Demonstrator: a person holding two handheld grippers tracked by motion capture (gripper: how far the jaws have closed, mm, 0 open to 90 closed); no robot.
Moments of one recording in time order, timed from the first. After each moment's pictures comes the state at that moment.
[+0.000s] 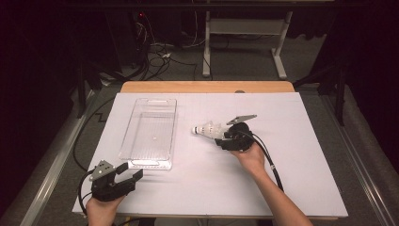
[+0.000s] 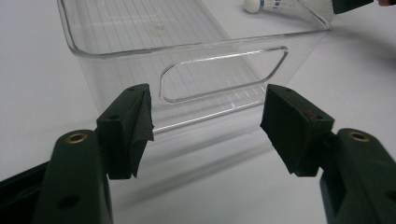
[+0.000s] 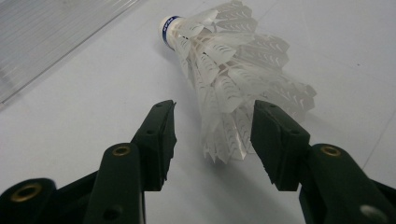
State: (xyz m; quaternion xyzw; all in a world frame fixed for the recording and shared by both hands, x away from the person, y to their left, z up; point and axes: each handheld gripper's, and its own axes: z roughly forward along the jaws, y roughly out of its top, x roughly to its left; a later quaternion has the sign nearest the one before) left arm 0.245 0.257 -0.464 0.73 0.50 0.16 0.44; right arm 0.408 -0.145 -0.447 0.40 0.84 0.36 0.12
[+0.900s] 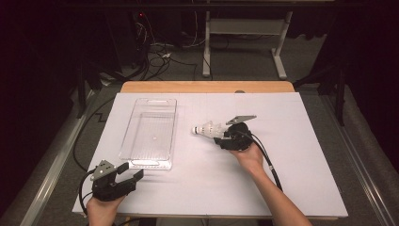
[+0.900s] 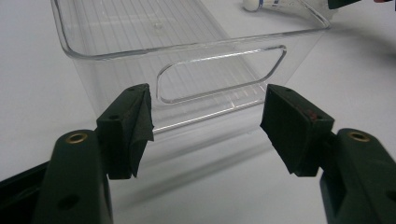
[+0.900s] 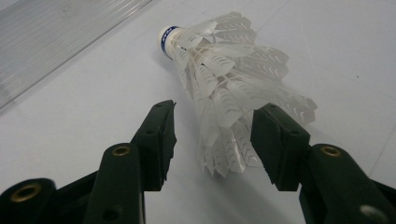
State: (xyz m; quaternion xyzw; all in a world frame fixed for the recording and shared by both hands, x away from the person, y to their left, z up) left arm 0.246 0.255 -0.464 0.73 0.50 0.16 0.44; right arm 0.410 -0.143 -0.450 0.39 0.83 0.37 0.13
